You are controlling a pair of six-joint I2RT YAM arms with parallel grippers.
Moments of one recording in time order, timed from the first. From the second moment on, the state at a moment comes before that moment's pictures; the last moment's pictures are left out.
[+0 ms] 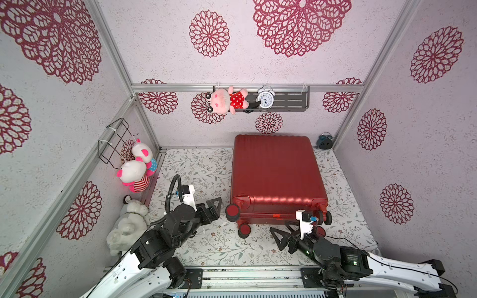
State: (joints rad) left arm -0.83 0.65 0.79 -0.59 -0.31 -0.89; right arm 1.41 0.40 0.41 -0.34 0.62 0.76
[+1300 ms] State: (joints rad) left arm -0.84 0.89 0.86 -0.53 -0.22 -0.83; right arm 0.82 0.77 1.00 -1.30 0.61 0.73
